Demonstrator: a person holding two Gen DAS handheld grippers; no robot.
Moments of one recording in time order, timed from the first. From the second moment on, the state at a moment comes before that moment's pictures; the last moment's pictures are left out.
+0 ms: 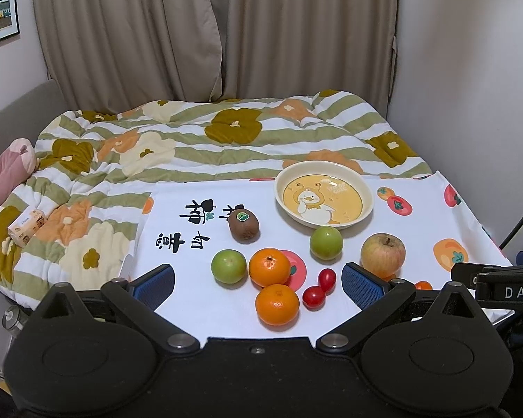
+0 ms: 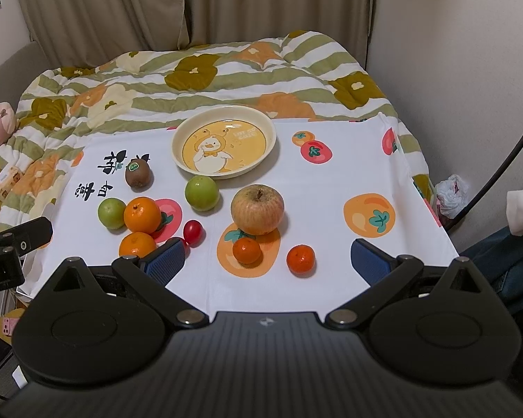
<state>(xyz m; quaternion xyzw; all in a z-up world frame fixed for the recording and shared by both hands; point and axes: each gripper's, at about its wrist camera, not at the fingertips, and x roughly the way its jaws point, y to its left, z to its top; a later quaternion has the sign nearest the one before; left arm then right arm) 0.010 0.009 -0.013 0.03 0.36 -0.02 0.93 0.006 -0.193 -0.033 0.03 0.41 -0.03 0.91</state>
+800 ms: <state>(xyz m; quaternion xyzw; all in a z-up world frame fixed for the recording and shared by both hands) 0.010 0.011 -0.017 0.03 0.36 -0.02 0.93 0.007 -0.192 -0.036 0.03 0.41 -0.02 0.91</state>
